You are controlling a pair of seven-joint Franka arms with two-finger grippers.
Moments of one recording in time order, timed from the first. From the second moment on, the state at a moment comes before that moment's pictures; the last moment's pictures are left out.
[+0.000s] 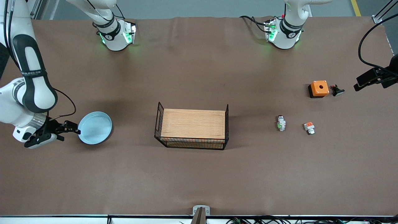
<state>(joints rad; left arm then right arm) -0.01 0.03 0.04 -1.52 -0.02 1.58 -0.07 -0.19 0.40 -0.02 -1.89 0.29 2.31 -0.66</state>
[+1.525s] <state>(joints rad) -0.01 0.01 -0.01 -1.52 -0.02 1.58 -0.08 -0.01 -0.01 -0.02 -1.68 -0.02 1.68 -0.05</state>
